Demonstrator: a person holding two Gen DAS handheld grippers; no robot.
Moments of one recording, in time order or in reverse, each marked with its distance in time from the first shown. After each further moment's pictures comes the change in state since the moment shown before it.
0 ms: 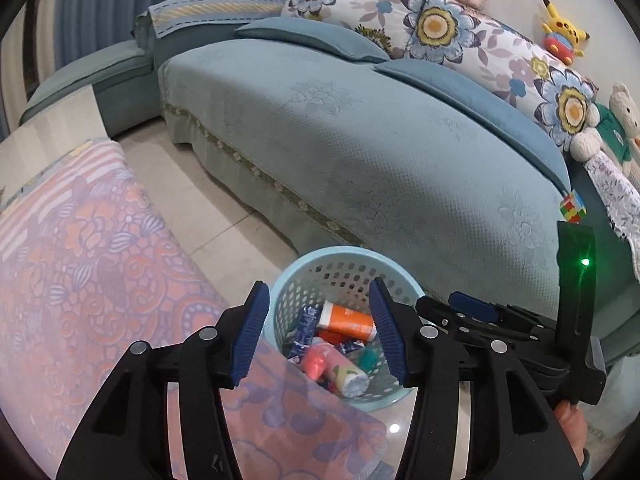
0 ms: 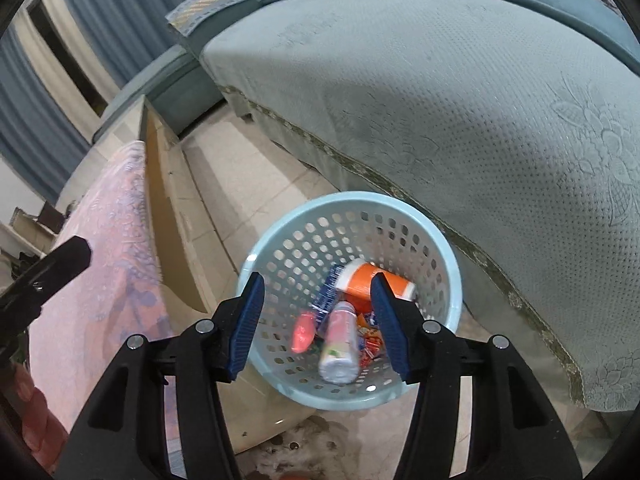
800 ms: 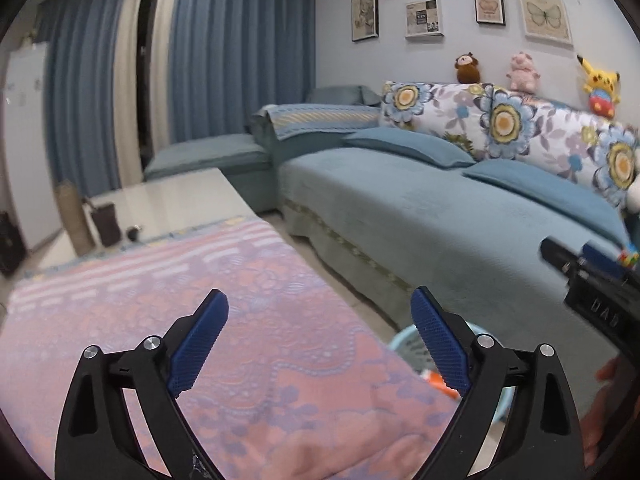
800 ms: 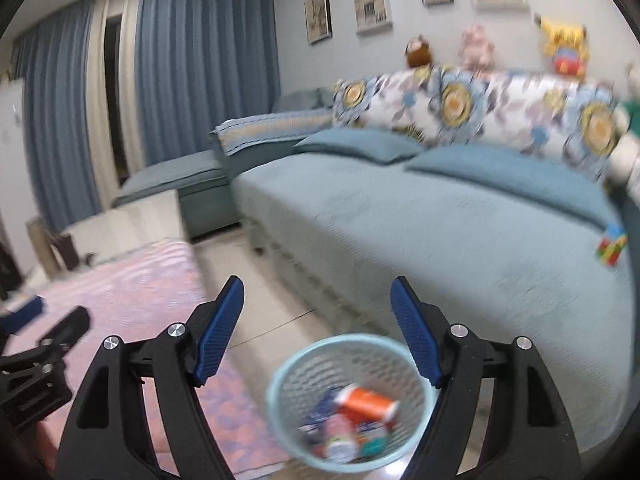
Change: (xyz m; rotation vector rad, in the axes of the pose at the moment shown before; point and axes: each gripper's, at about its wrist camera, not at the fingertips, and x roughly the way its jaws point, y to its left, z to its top) left arm -0.143 0.021 -0.057 -0.025 -0.417 0.414; right arm -0.134 0.097 -0.031 -0.208 -0.579 -0.130
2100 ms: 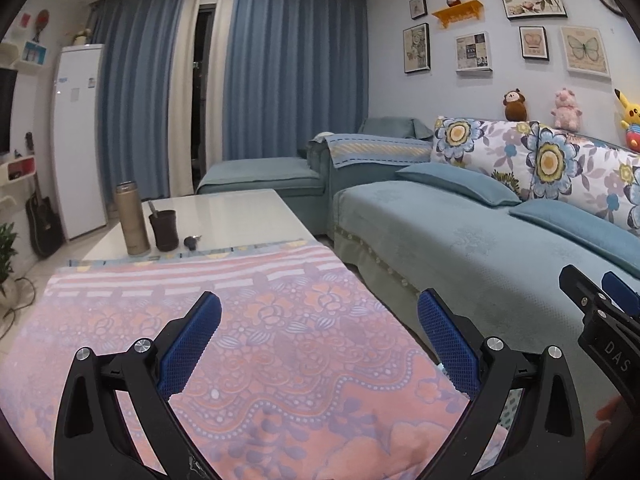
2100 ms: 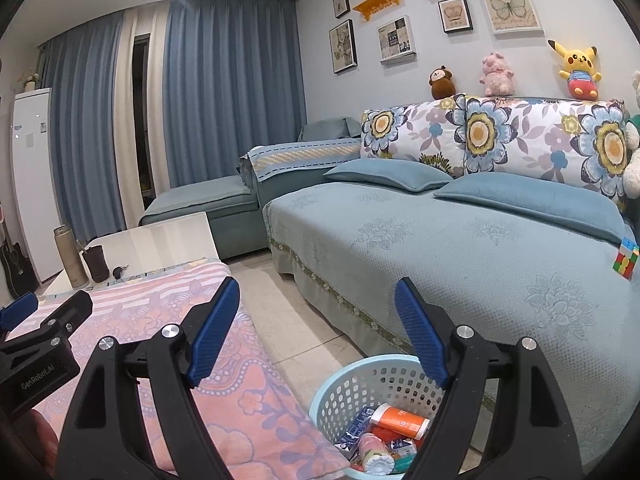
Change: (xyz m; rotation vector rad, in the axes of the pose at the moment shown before) left arm -0.030 0.041 0.003 -0.111 -0.091 0.146; right arm -0.023 0.043 -0.012 -0.004 -0.100 0.101
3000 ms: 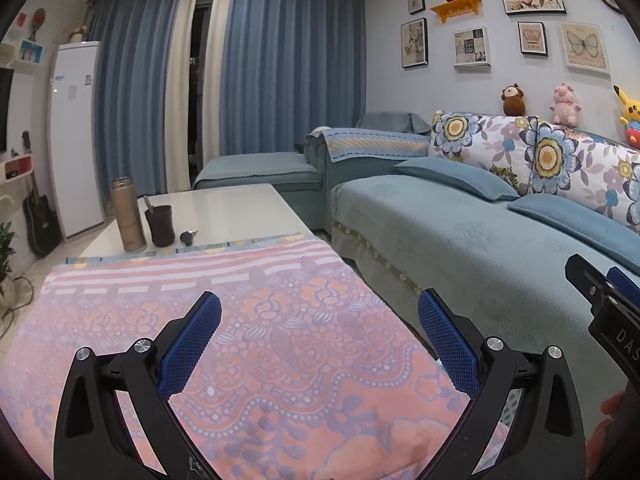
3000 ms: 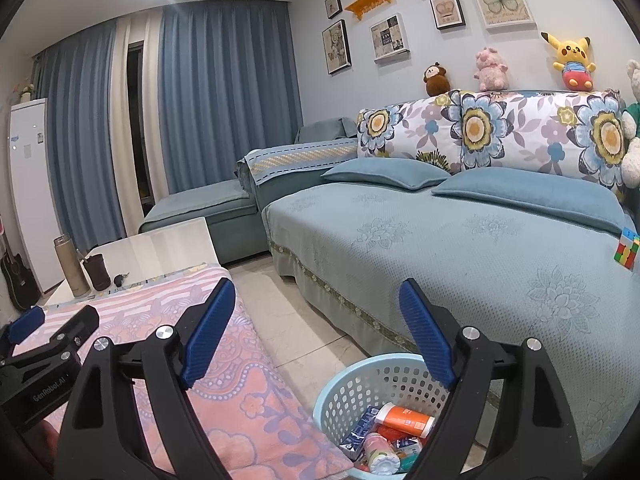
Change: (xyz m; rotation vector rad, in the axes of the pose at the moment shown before) left arm 0.003 -0.005 -0.004 -0.001 0.020 -0.016; right arm -0.002 0.000 0.002 0.043 -0.007 -0.005
